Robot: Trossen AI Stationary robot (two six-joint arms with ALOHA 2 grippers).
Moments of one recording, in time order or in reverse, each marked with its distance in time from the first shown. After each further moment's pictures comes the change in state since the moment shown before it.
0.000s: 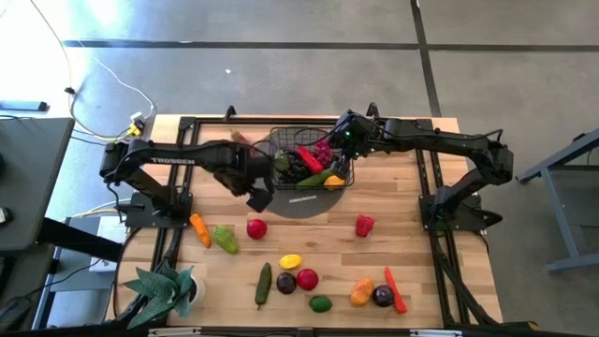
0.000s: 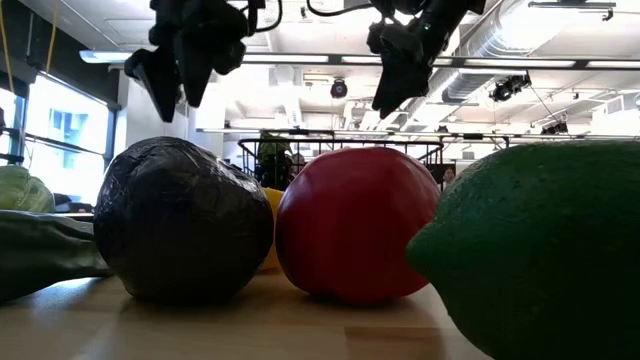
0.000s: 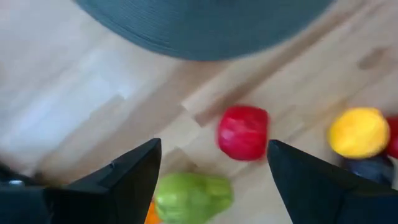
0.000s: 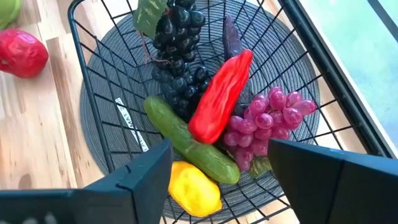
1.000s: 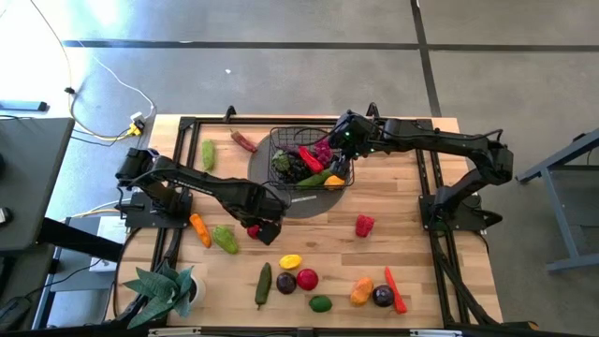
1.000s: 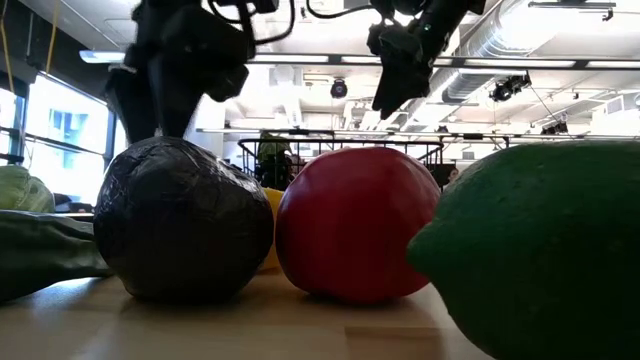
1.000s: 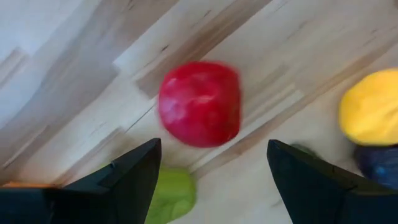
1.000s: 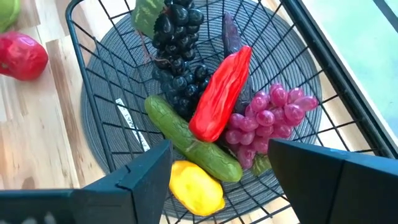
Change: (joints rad) left arm -0.252 0.171 -0.078 0.195 0.000 -0.229; right arm 0.000 0.001 -0.001 -0.003 0.000 0.030
